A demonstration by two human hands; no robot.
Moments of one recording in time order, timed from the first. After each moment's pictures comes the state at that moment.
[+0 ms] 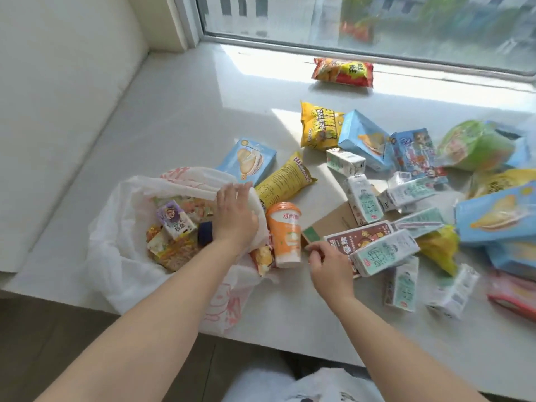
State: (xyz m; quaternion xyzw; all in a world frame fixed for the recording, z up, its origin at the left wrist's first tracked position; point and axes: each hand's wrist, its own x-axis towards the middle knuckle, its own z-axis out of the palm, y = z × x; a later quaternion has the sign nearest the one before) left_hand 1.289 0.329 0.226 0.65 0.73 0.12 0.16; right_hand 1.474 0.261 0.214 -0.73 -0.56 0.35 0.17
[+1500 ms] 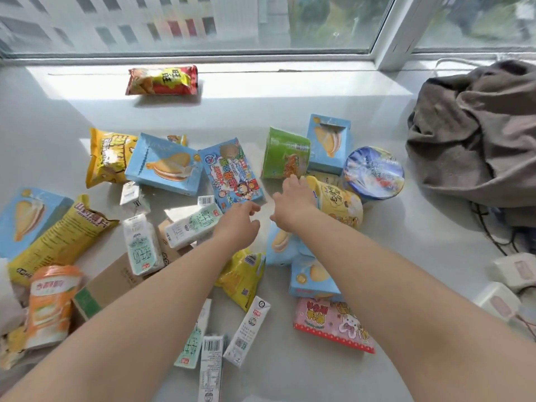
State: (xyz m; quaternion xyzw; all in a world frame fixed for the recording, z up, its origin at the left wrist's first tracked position) left_hand 1.767 0.453 0.197 0.68 0.65 -0.02 0.35; right_hand 1.901 0.475 0.222 -0.59 -0.75 0.06 -0.30
